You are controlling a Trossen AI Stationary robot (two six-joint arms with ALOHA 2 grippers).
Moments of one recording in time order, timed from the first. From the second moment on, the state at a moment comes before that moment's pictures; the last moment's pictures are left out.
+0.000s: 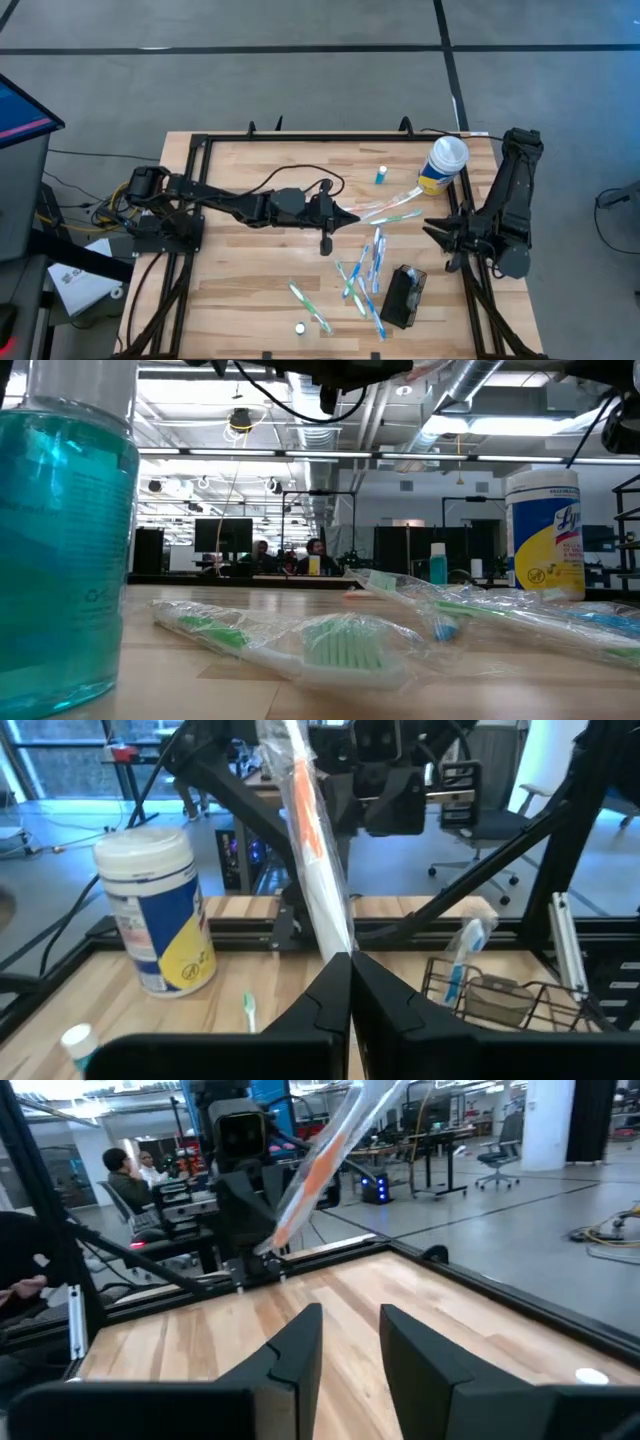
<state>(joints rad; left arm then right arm) -0.11 1.68 1.12 0.45 -0.13 0.00 1.22 0.65 0.45 -0.30 1.57 0.65</state>
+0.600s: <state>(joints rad) -0.12 1.68 1.12 0.52 -0.13 0.05 1.13 0.65 0.63 -0.29 1.50 0.49</state>
